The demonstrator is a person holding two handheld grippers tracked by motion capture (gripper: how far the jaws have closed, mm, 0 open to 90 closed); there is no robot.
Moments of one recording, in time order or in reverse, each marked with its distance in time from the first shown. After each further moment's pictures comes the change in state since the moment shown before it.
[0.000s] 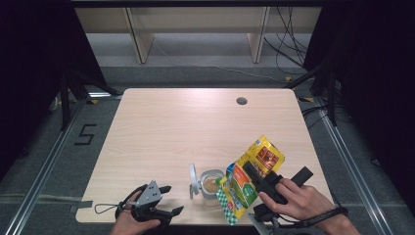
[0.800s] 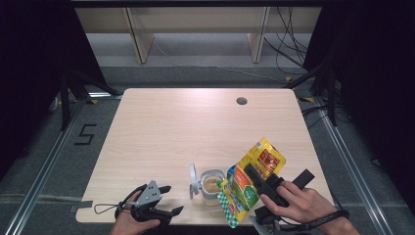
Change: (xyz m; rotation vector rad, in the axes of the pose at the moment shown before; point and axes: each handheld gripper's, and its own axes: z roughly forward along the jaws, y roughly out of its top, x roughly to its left) left arm 0.000 0.000 -0.001 0.001 0.006 0.000; right arm 0.003 0.002 -0.005 -0.005 0.009 0.006
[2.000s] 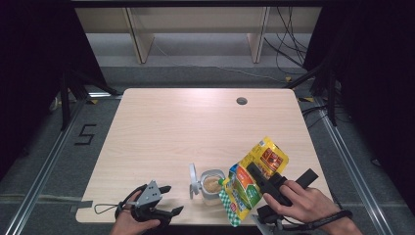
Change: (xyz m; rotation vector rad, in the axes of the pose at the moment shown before) left arm 0.000 0.001 -0.001 0.008 -0.013 -0.001; right arm 0.001 -0.005 -0.002 0.014 -0.004 0.018
